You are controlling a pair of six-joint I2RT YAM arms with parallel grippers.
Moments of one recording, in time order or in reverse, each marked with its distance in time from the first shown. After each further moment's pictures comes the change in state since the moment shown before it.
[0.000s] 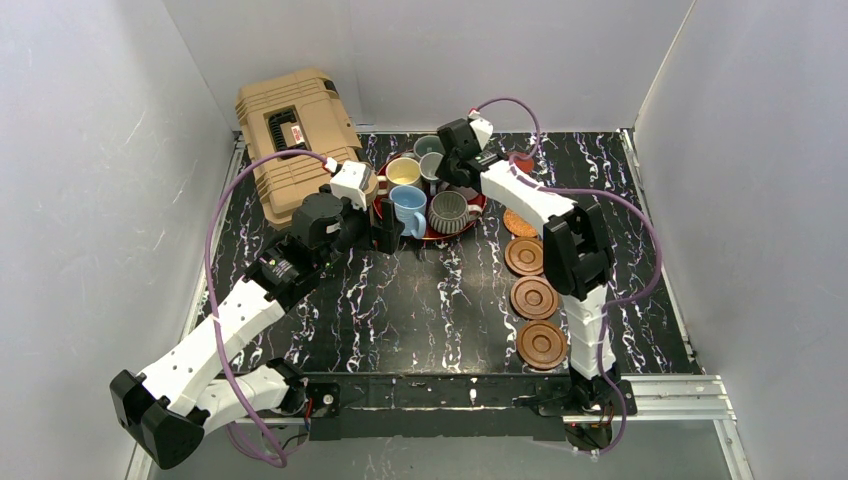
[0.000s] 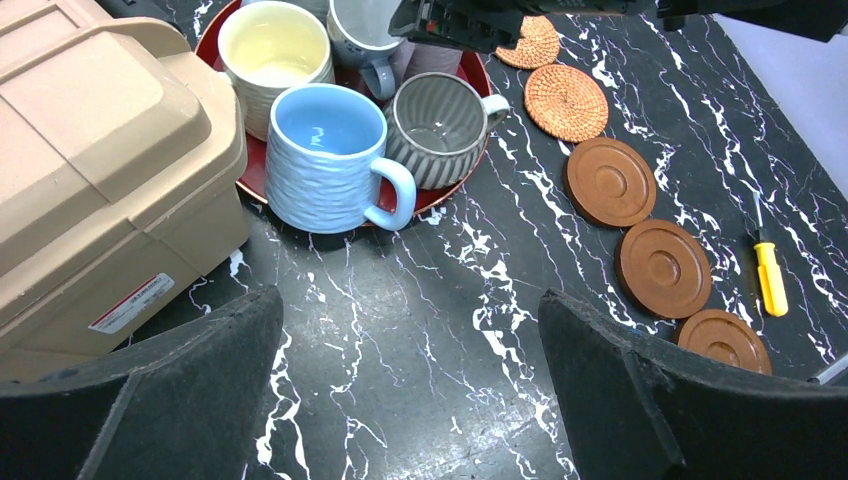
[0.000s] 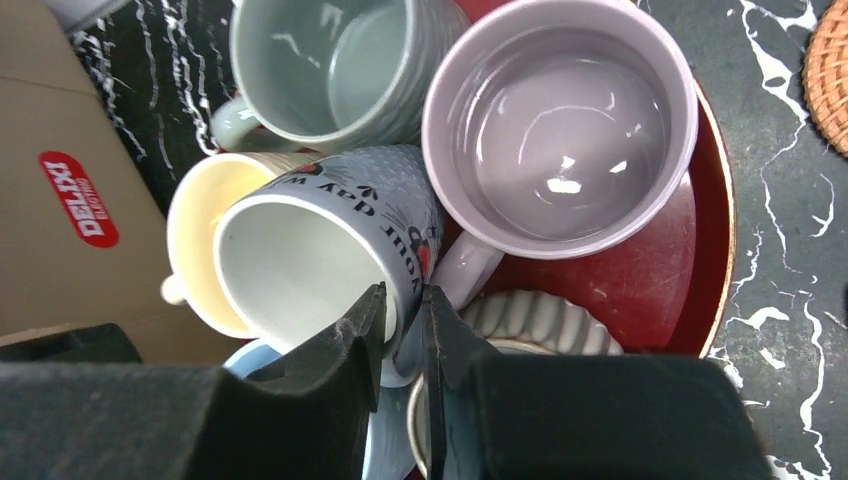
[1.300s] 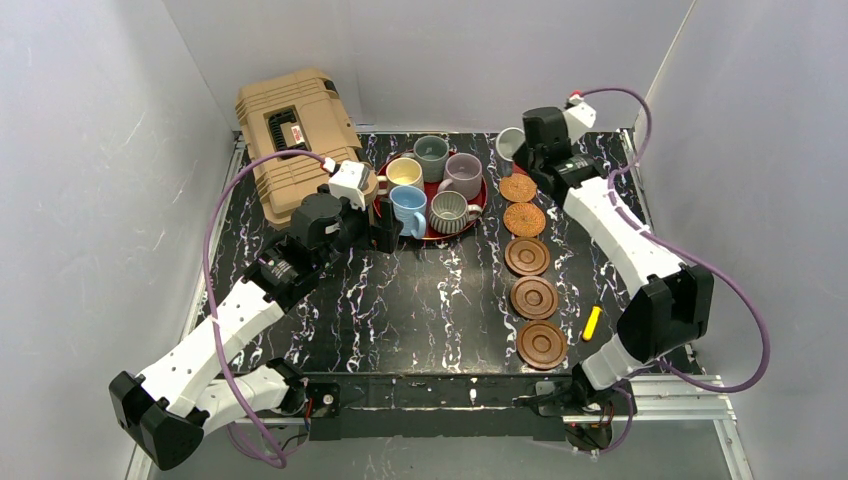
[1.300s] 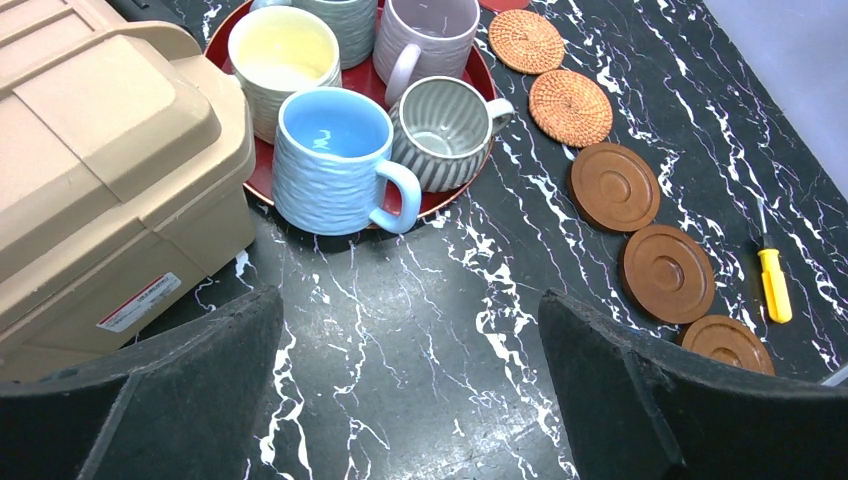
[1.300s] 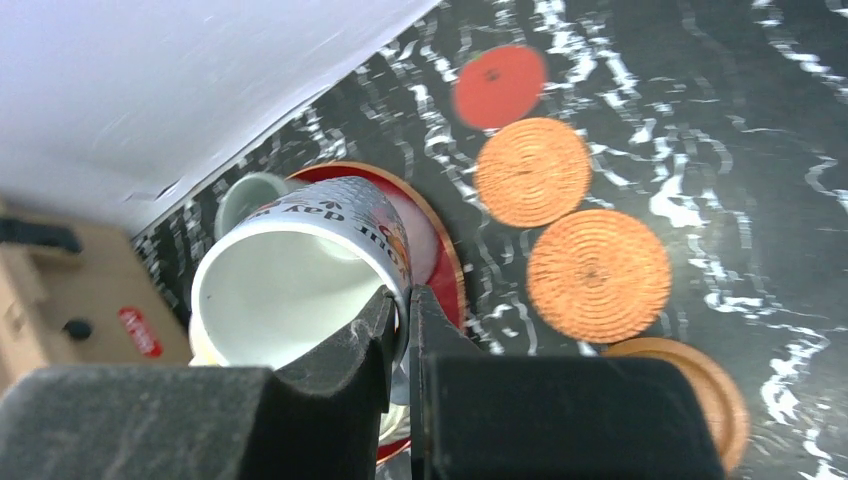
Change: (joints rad) left arm 0.000 -0.006 0.000 0.000 -0.013 0.000; right arm -0.156 -0.571 -0.345 -0.028 0.164 -0.013
